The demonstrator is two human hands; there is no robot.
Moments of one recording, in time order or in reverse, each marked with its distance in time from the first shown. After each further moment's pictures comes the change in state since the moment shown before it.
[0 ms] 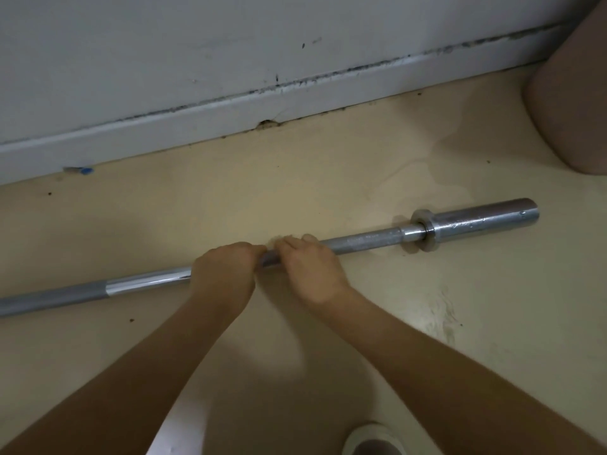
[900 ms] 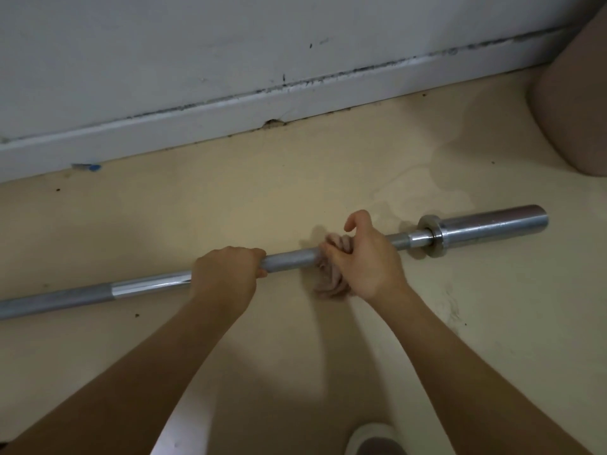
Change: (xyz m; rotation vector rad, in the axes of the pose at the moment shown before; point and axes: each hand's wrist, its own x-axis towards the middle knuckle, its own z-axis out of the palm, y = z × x) left_hand -0.007 -0.004 0.001 0.109 -0.046 -0.008; right_hand -0.031 0.050 -0.015 0.463 0.239 0.489
